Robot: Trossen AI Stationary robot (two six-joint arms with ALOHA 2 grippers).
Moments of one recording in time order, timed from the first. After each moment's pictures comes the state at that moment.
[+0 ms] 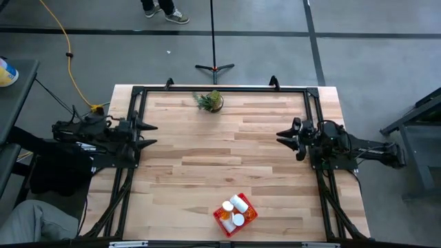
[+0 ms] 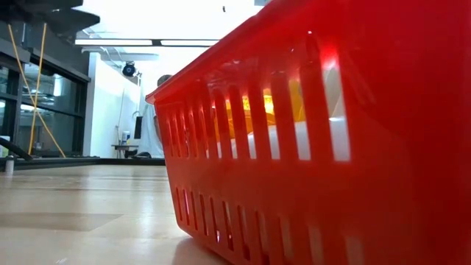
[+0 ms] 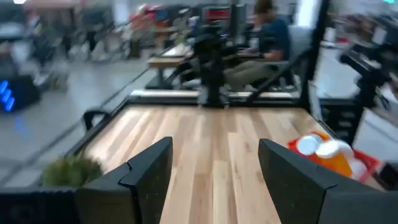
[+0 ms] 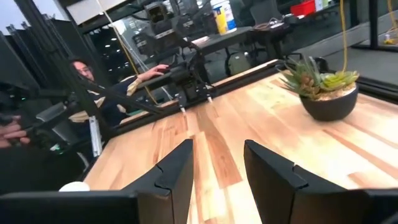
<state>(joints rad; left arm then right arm) -0.25 0.01 0.43 -0.48 -0.33 -0.02 -0.18 0.10 0.08 0.00 -0.11 0.37</state>
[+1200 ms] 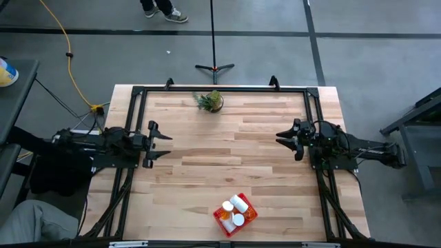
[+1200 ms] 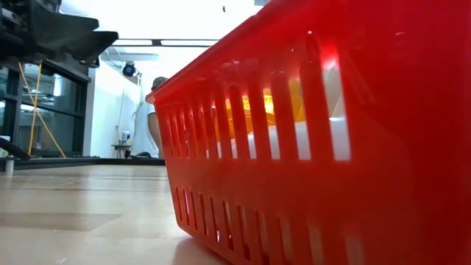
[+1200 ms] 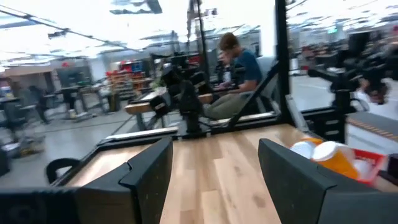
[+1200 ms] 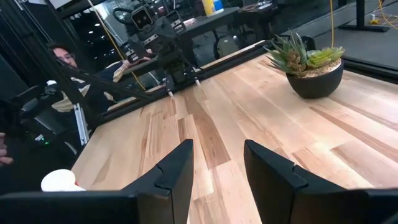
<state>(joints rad) -0.09 0.01 0.01 0.16 -0.03 0.15 -0.18 0.10 0.08 -0.09 -0.08 0.38</state>
